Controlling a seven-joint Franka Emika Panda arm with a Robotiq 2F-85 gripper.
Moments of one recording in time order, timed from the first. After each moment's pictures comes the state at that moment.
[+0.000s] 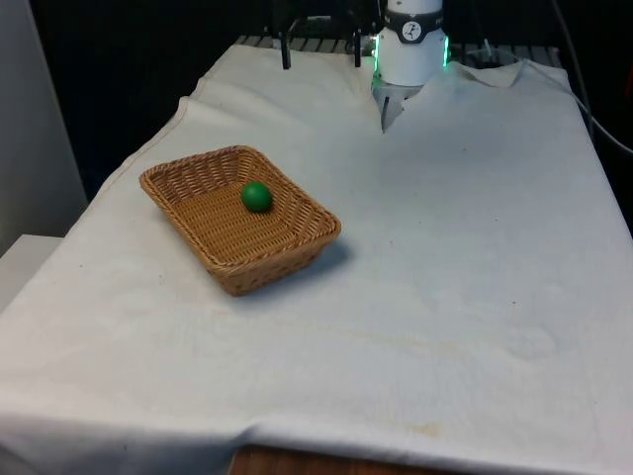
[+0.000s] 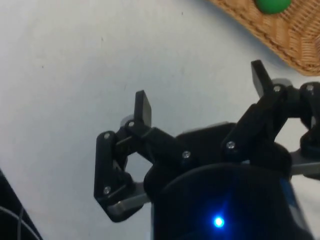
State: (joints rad) arm 0.47 -0.06 -0.69 -2.34 0.10 2.49 -0.36
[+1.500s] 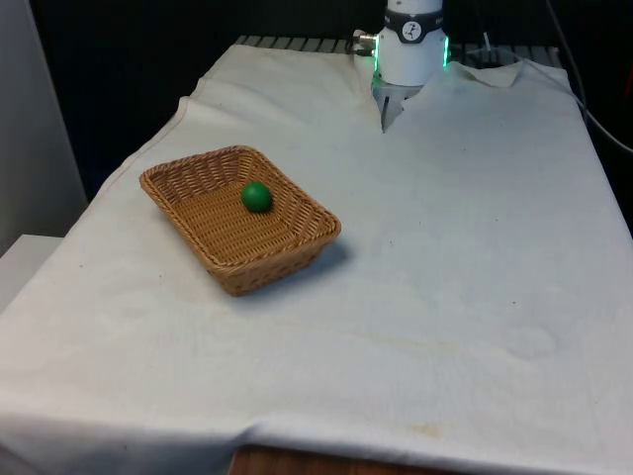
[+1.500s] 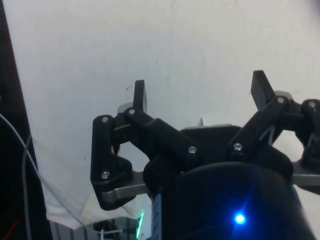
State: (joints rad) arm 0.47 -0.52 -0.60 -2.54 -0.11 2.30 -0.15
